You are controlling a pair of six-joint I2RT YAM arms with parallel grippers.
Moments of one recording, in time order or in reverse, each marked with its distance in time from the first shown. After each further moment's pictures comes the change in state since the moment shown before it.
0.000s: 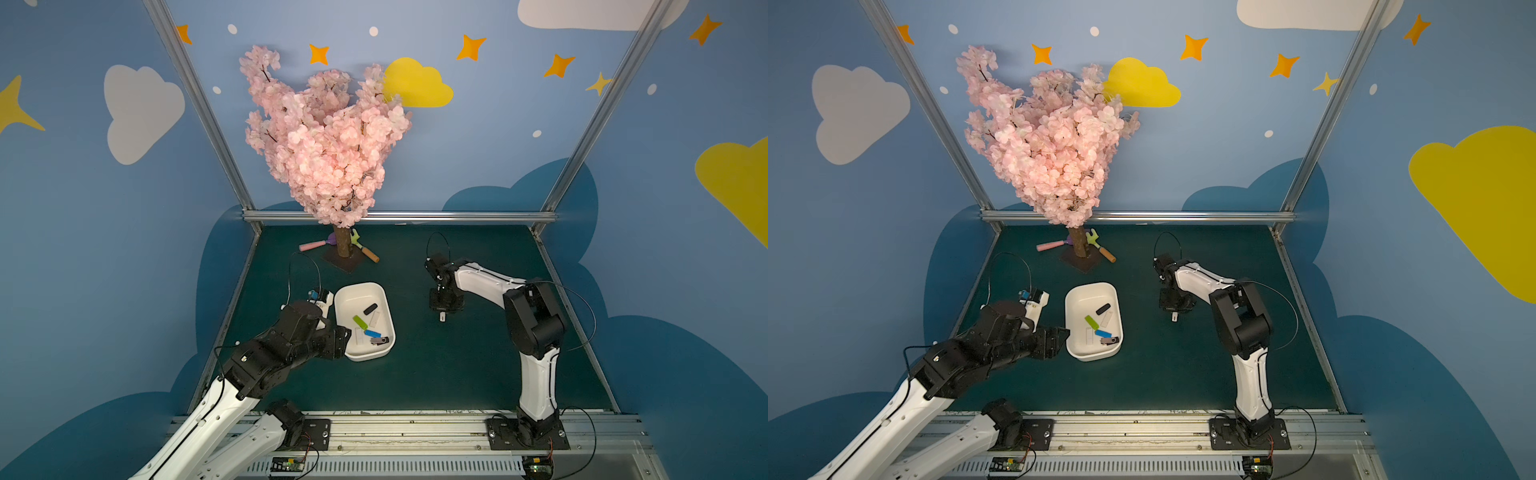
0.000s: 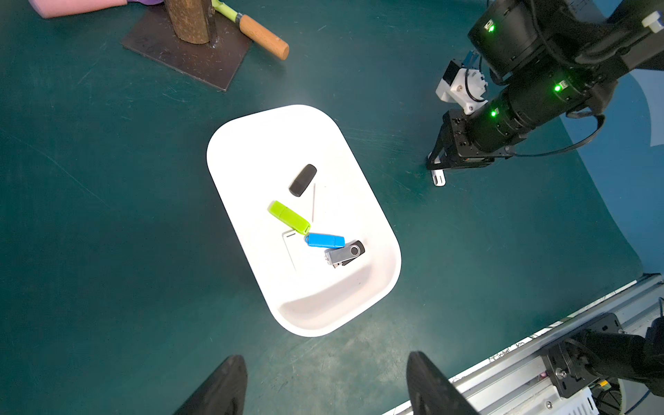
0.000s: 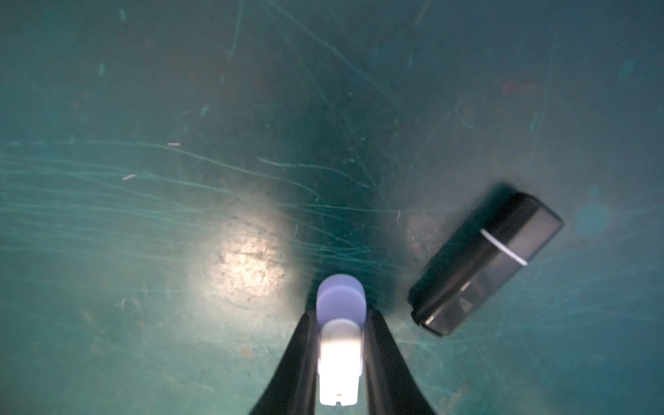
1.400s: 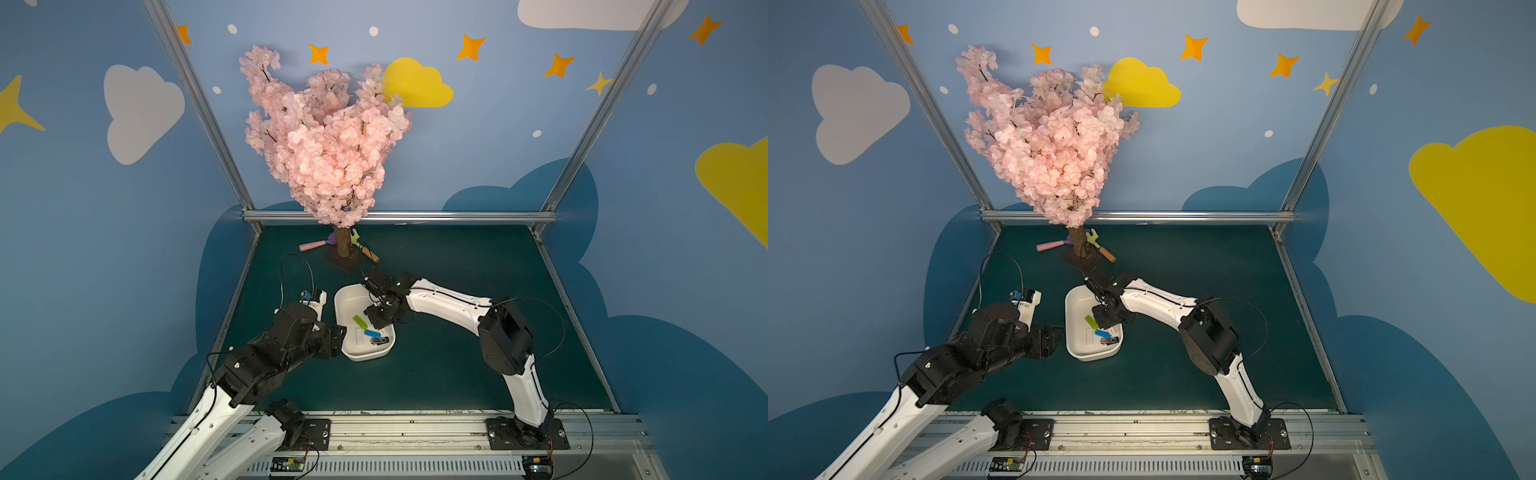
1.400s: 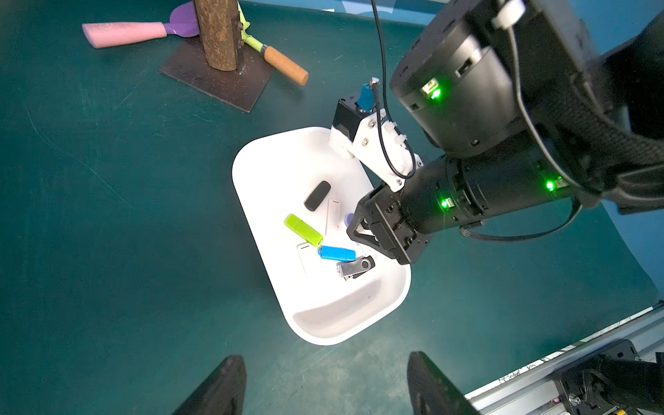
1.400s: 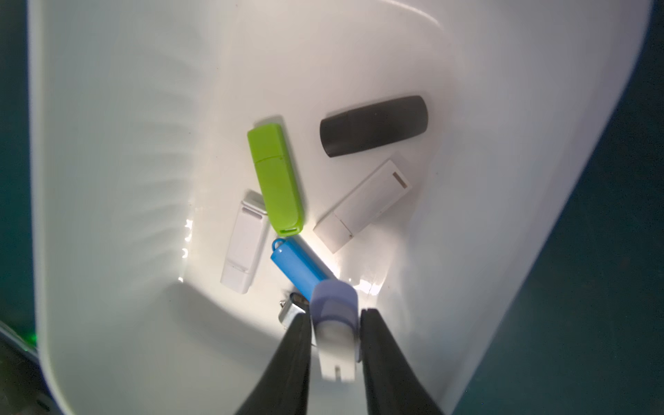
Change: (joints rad) left arm 0.000 -0.038 0.000 -0.001 -0.064 -0.015; right arm 0.411 0.077 0.284 0.036 -0.143 -0.164
